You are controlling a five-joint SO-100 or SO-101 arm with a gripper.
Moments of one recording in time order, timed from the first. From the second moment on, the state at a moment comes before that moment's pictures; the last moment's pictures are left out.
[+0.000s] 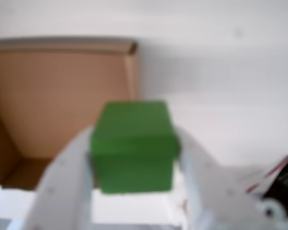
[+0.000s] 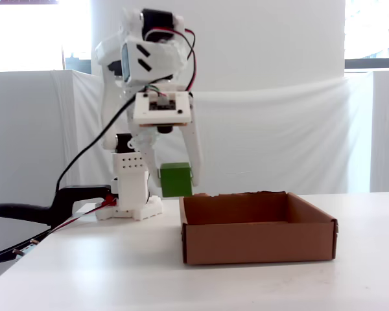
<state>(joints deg) -33.3 105.9 103.8 70.3 -62.1</state>
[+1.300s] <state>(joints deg) -42.0 120.8 126.7 57.0 -58.8</state>
